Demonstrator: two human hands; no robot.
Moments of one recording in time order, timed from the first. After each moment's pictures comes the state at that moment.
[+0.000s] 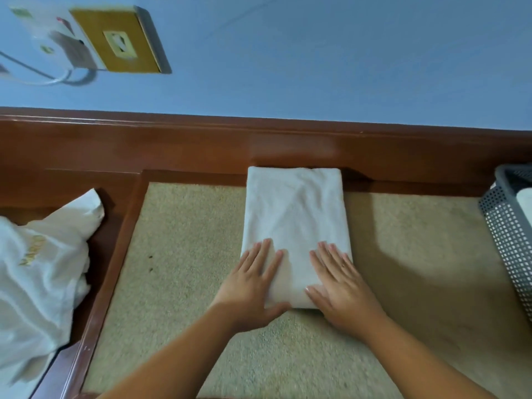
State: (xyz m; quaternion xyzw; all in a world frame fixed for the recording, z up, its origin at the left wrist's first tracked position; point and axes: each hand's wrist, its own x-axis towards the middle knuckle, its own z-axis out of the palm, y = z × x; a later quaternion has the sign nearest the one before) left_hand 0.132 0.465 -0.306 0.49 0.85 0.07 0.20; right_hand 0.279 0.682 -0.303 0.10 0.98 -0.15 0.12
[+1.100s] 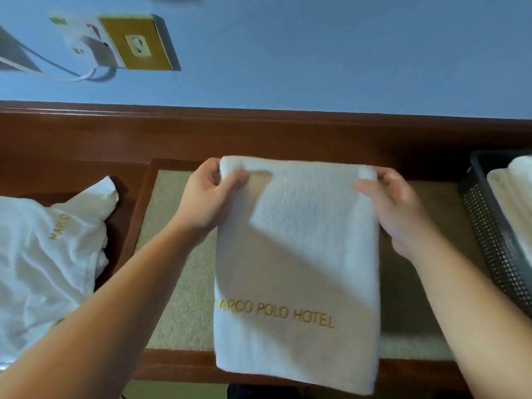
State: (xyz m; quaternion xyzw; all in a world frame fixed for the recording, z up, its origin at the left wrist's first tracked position) left_hand 0.076 0.463 -0.135 0.13 0.77 0.60 0.17; right_hand 0.259 0.714 -0.115 0.36 0.68 -0.63 -0.13
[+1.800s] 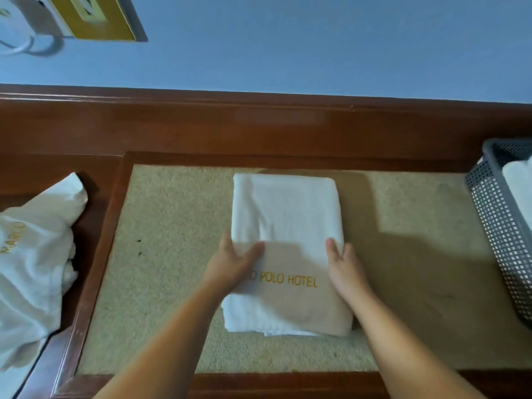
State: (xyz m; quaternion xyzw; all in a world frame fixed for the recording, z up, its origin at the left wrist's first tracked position) left_hand 0.125 0.463 -0.289 0.03 0.85 0.38 0.38; right_hand 0.271 0.672 -0.294 0.54 0.70 -0.46 0.05
